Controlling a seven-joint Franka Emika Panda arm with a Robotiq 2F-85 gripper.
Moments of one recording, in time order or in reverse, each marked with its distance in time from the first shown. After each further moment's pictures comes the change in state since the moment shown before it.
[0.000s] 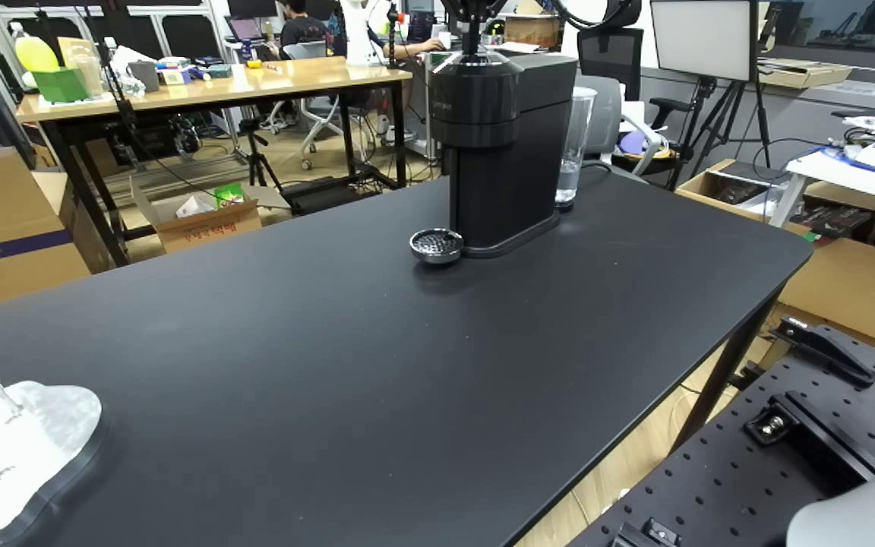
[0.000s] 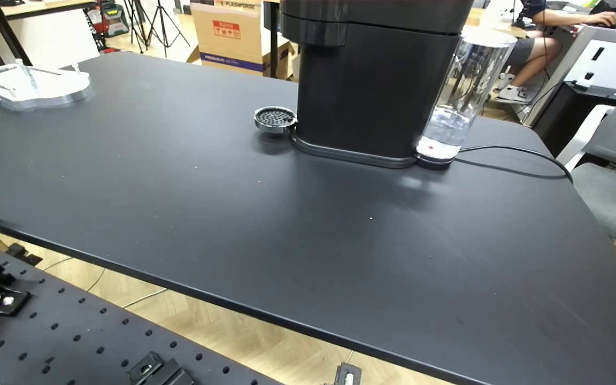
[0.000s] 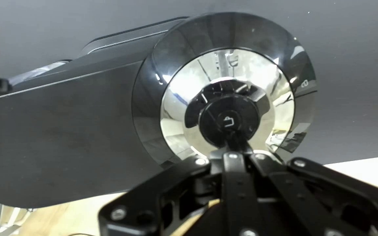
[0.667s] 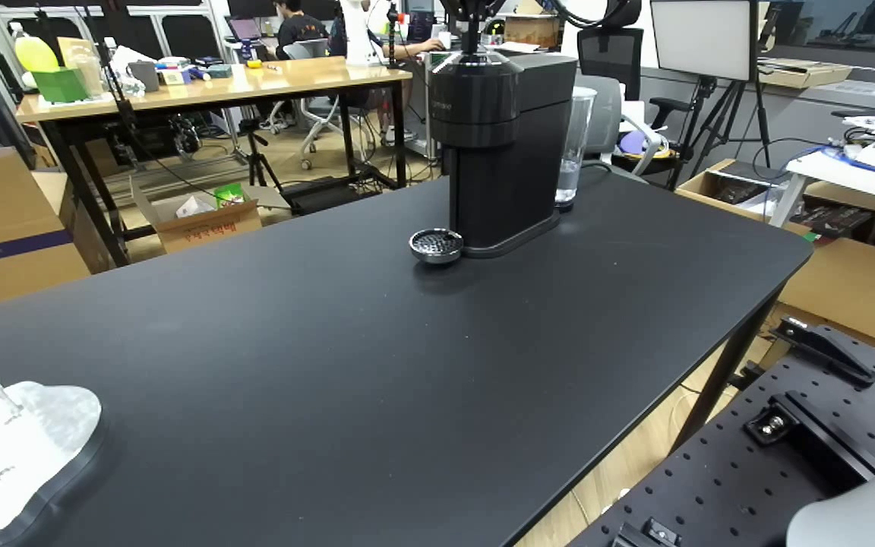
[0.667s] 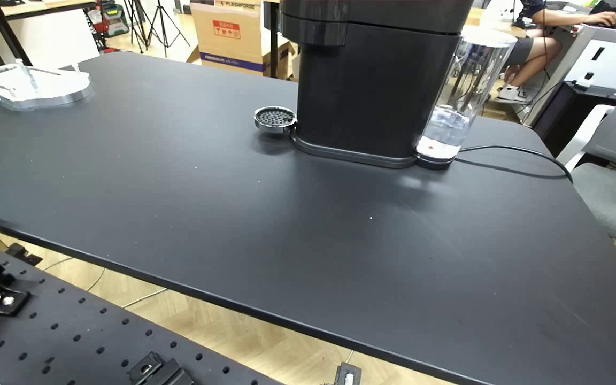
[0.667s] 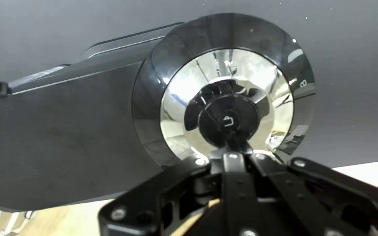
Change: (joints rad) arm 0.000 0.020 0.001 0.037 0.001 -0.042 0.001
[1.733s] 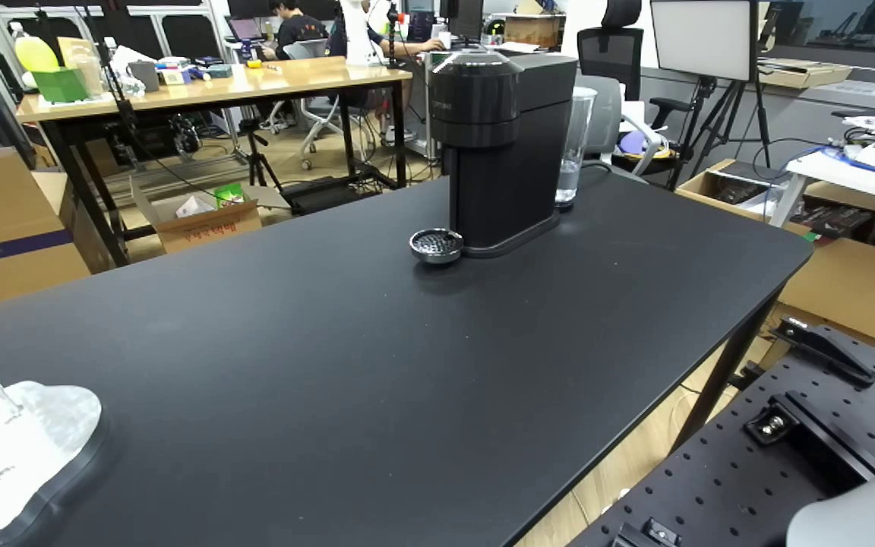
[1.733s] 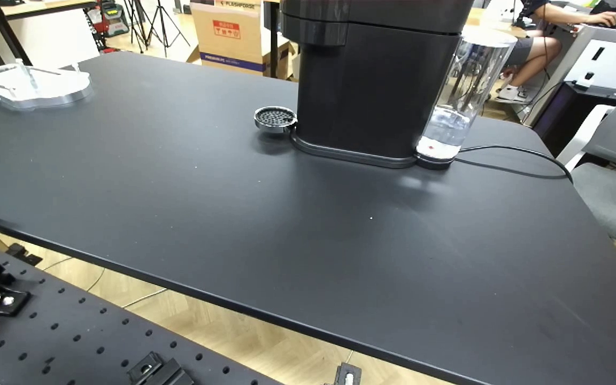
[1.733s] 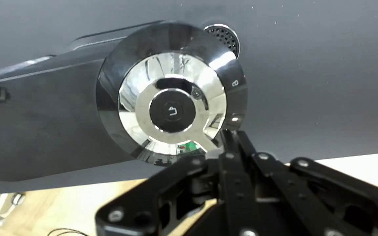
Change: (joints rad) arm 0.031 -0.079 0.030 0.001 0.000 -0.060 0.020
